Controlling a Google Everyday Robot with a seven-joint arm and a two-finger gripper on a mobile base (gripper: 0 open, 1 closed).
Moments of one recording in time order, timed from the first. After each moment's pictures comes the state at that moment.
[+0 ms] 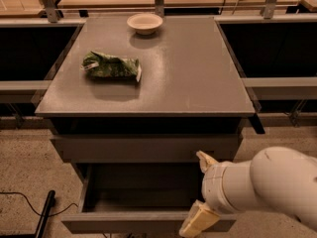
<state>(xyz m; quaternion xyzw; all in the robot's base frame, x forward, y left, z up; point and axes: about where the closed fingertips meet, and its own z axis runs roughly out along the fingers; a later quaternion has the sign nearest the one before) 0.368 -0.080 0.725 -0.58 0.76 0.08 0.28</state>
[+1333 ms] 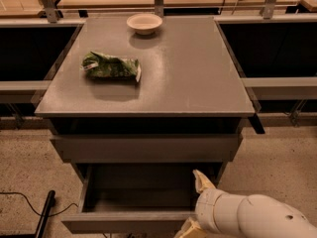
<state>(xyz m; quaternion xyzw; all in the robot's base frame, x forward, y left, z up) 0.374 -0.078 0.624 -0.55 0.76 0.08 0.34</state>
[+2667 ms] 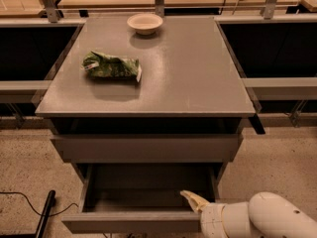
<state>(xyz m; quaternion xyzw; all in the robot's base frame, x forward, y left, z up) 0.337 -0.076 0.568 -0.69 0.62 0.17 0.33</state>
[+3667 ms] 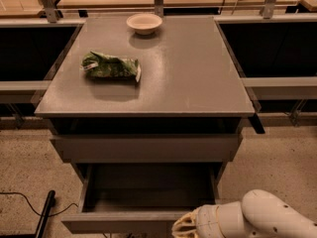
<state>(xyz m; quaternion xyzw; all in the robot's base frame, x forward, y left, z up) 0.328 -0.065 0.539 -0.72 0.56 0.22 0.34</state>
